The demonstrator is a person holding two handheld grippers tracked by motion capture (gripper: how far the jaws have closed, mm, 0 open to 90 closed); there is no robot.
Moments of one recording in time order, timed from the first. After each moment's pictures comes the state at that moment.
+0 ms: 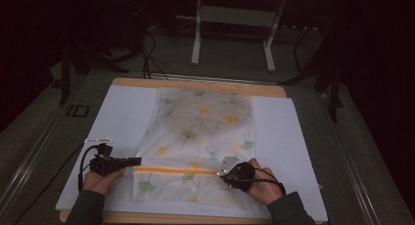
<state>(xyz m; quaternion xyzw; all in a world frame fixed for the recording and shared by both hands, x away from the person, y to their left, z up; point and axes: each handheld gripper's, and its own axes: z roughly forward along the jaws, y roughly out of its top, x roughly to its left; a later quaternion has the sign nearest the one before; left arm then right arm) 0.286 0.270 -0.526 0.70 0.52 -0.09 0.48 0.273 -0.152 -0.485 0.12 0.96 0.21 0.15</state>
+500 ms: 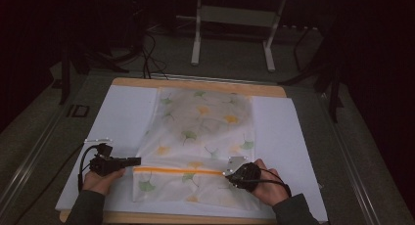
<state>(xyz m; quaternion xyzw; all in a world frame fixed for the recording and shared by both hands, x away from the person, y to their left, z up) 0.286 0.270 -0.526 0.70 0.51 -0.09 0.48 0.273 -0.169 -0.485 0.13 0.96 0.21 0.15</state>
